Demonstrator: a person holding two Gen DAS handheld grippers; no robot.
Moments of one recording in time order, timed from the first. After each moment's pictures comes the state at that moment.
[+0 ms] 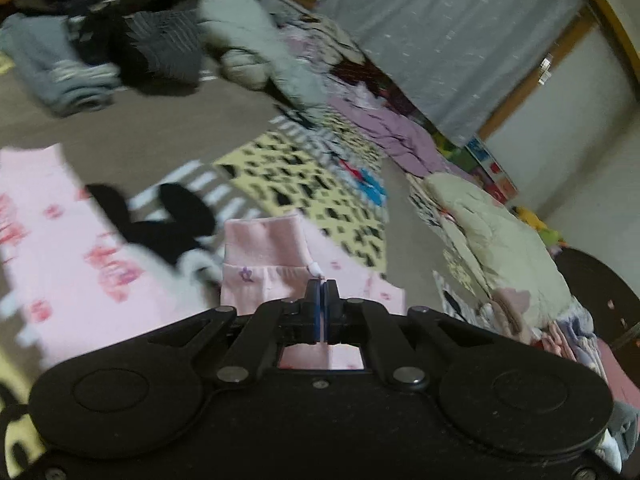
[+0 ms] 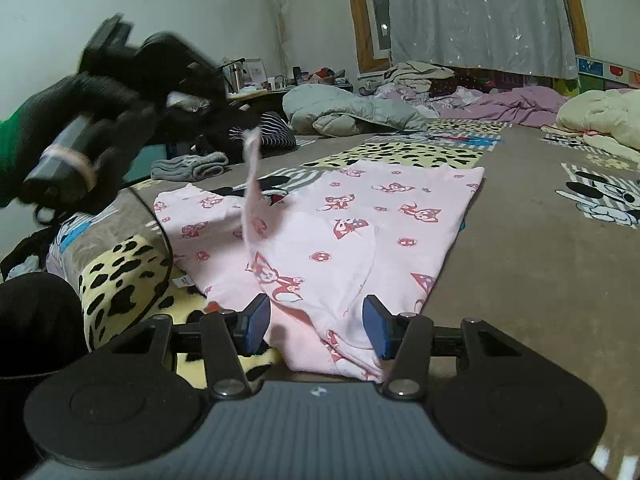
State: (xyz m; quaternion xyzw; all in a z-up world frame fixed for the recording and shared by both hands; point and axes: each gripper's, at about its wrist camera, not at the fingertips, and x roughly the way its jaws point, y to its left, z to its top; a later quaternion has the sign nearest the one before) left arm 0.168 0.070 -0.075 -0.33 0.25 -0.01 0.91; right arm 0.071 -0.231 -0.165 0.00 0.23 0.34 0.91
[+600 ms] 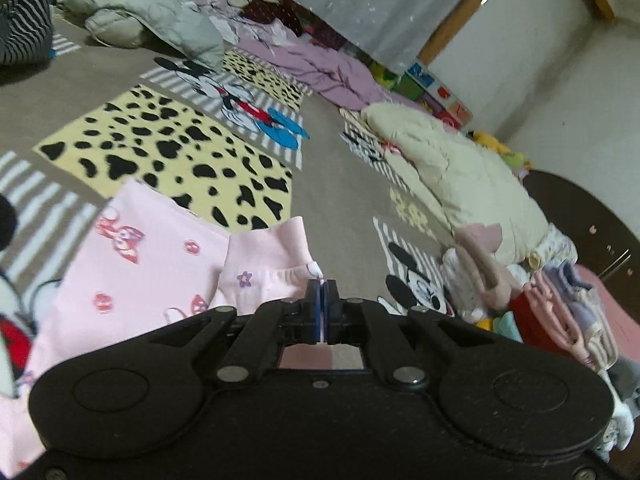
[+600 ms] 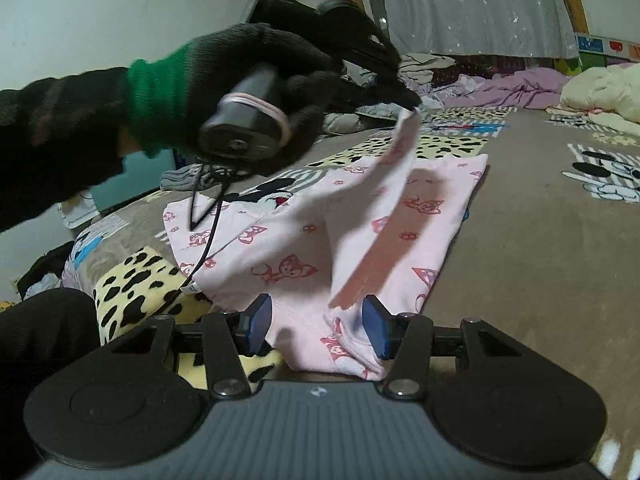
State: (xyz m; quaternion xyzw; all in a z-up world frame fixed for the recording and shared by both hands) left arm 0.289 -0.039 -0.084 -0.27 0.31 -0.11 0.91; right arm 0.076 -0.239 -0.166 0.04 0.24 0.36 0.90
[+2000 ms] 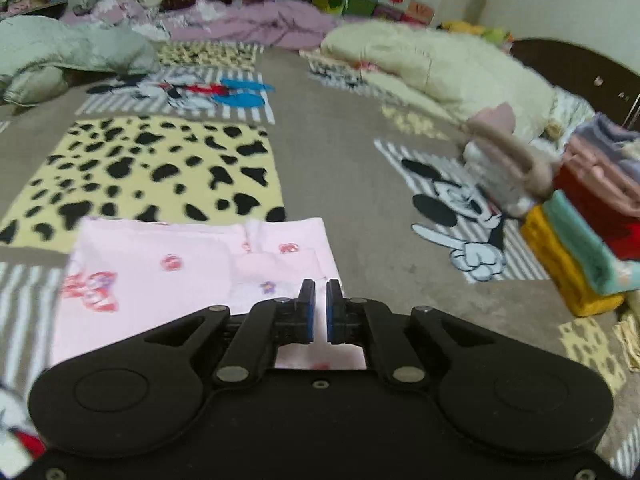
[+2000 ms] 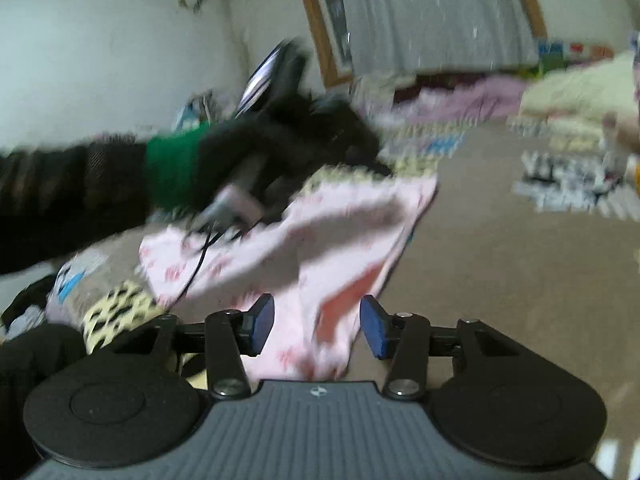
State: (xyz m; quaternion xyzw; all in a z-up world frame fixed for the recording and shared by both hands) left arm 0.303 -0.062 -0.105 -0.08 0.34 -0.16 0.92; right arm 0.067 -0.271 -0.143 0.06 0.19 0.31 0.93
